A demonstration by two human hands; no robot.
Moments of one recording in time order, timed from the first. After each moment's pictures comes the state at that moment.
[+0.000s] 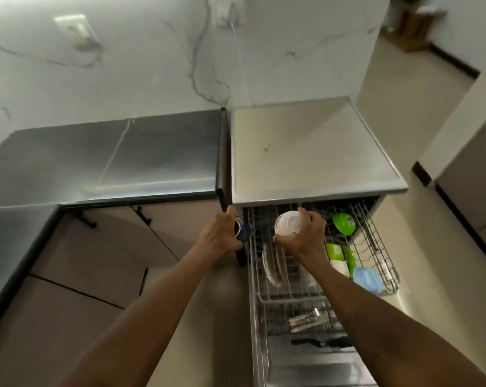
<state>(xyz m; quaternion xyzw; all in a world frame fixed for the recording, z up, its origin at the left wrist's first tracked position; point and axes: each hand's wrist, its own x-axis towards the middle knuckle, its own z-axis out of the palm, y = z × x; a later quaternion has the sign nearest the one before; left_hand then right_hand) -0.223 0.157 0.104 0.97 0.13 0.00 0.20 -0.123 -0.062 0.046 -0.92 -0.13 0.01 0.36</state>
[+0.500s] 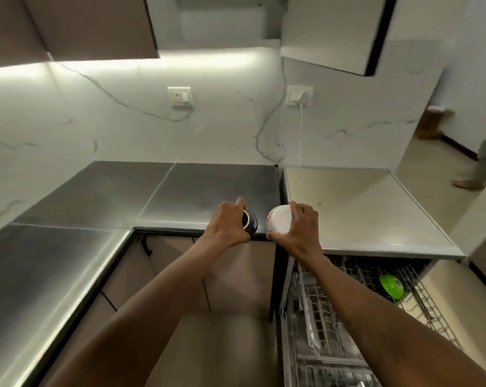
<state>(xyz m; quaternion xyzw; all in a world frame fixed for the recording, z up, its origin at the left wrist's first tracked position) -0.321 0.327 0.247 0.96 0.17 0.13 0.16 -0.209 0.144 0.192 -0.88 -0.29 -0.10 0.36</state>
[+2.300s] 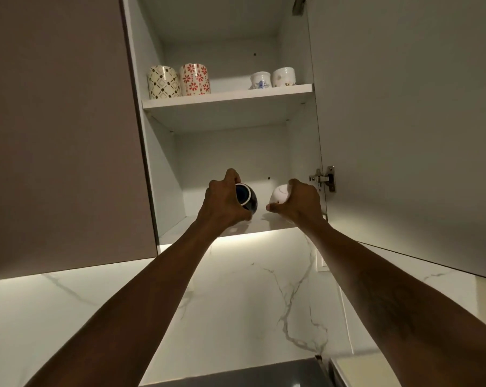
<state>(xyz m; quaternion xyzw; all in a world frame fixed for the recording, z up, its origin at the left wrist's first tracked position) -0.009 0.660 0.617 0.88 0.00 0.45 0.12 0.123 0.502 0.586 -0.82 -0.21 -0.35 0.40</state>
